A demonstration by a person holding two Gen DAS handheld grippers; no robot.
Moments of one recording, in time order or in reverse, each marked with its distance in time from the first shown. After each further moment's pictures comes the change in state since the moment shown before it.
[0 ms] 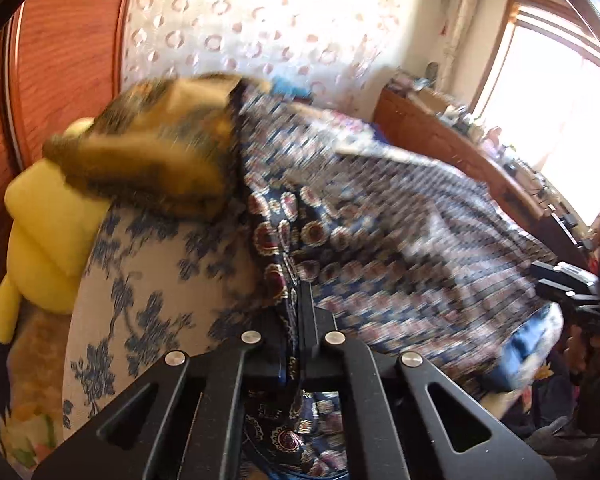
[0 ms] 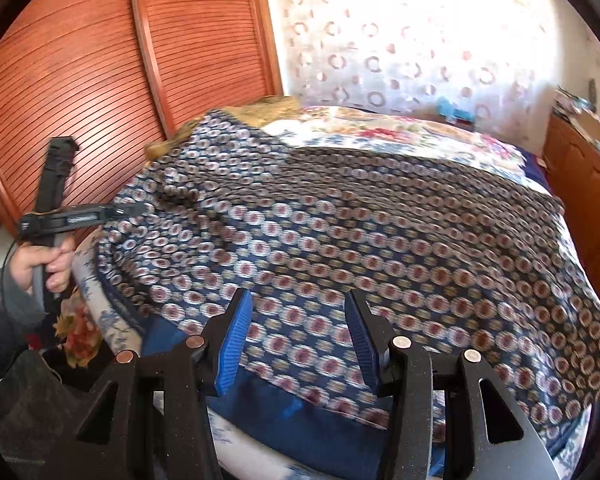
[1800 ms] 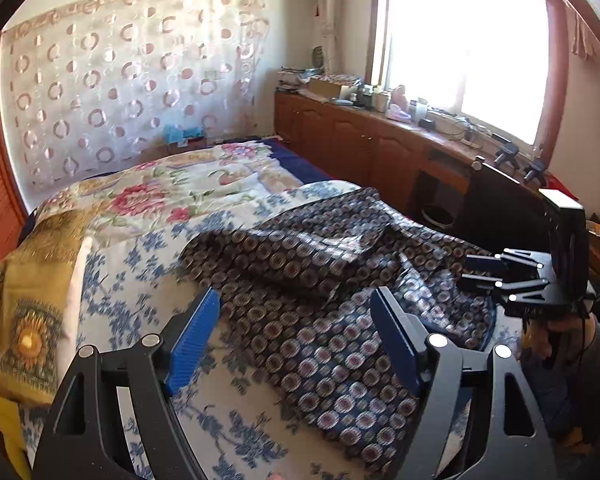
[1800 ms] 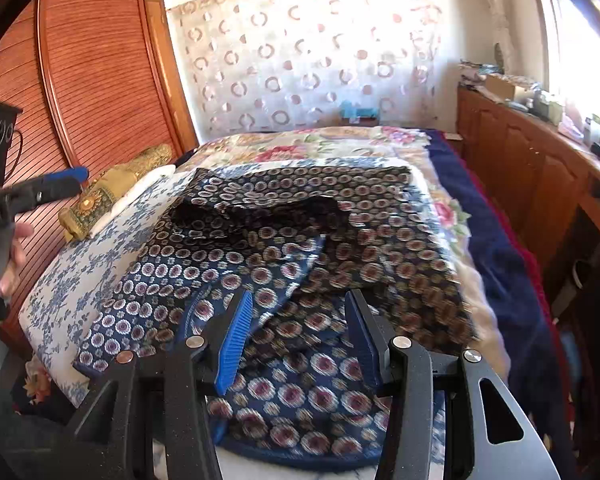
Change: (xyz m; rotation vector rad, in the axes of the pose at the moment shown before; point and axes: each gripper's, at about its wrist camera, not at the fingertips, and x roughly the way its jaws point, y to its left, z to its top) left arm 0.034 -0.182 0.081 0.371 -0.023 -0.147; right arm -0.086 -0.103 -0.035 0.180 -0.063 -0.188
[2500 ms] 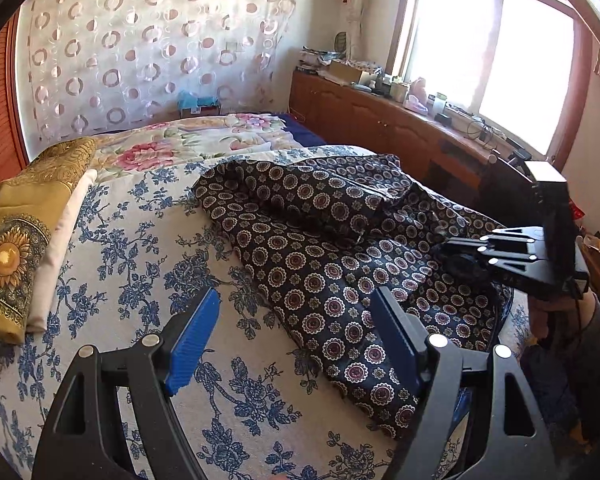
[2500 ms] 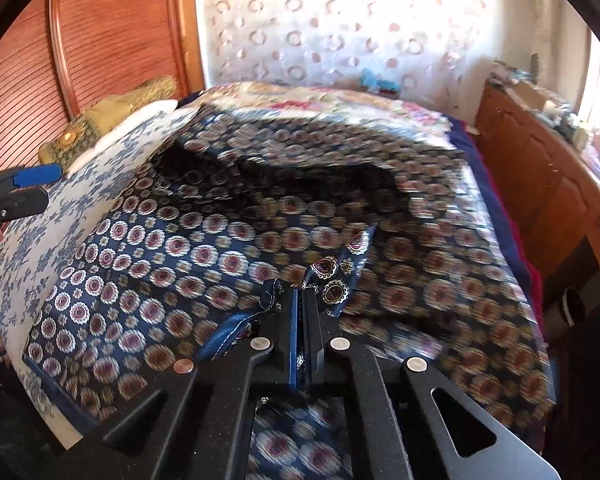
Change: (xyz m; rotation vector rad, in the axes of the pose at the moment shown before) left arm 0.019 0.019 -0.051 -0.106 0.053 -0.014; right arm 0.051 0.015 0.013 -0.120 0.114 -0.091
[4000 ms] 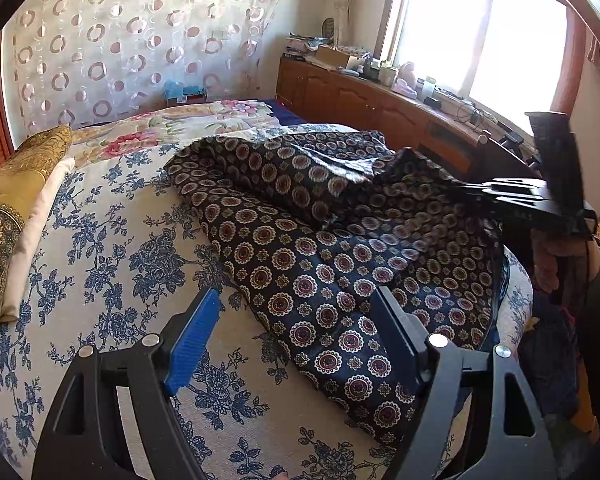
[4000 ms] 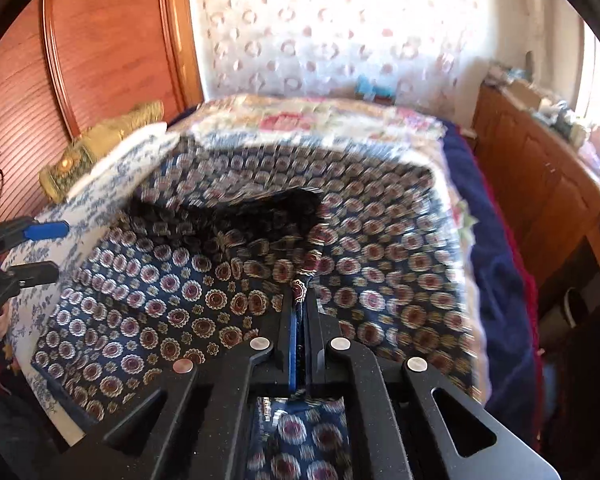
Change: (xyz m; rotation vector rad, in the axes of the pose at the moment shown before) left arm 0.015 -0.018 -0.011 0.021 0.048 -0.032; right arm -0.016 -0.038 0.018 0.021 -0.035 0.042
